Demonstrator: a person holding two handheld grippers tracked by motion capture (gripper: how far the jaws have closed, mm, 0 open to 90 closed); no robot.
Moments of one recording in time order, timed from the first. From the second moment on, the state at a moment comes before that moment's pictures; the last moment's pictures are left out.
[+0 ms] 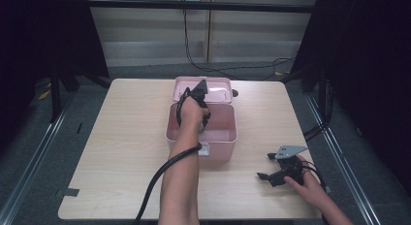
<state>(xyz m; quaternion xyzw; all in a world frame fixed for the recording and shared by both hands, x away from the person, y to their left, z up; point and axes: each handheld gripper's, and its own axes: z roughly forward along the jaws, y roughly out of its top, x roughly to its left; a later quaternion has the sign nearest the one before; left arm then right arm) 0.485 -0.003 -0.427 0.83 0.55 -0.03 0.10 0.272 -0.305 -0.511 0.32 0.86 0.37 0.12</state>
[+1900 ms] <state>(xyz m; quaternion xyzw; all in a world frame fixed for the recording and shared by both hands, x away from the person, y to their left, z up) 0.472 0.008 -0.430 0.83 0.54 -0.04 0.11 0.272 -0.305 -0.511 0.32 0.86 0.37 0.12</state>
